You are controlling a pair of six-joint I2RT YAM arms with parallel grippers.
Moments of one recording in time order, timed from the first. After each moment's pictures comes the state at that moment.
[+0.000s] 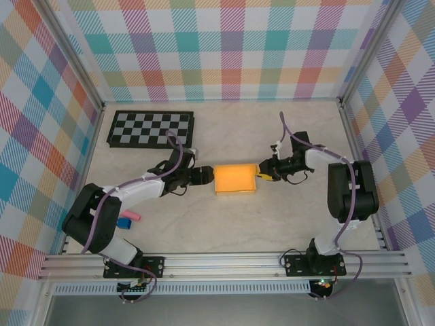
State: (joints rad) left arm -0.55 1.53 0.80 -0.11 0.12 -0.56; right arm 0.13 1.74 1.00 -0.57 -0.97 0.26
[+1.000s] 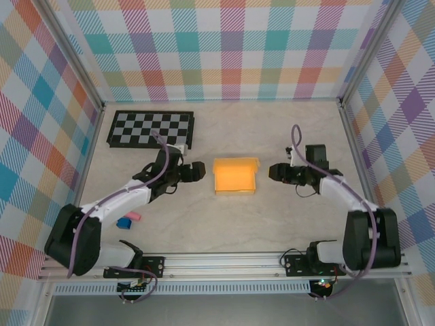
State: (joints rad) left arm -0.49 1.29 0.73 -0.11 0.05 -0.48; right arm 0.12 1.26 0.64 -0.24 -0.64 0.21
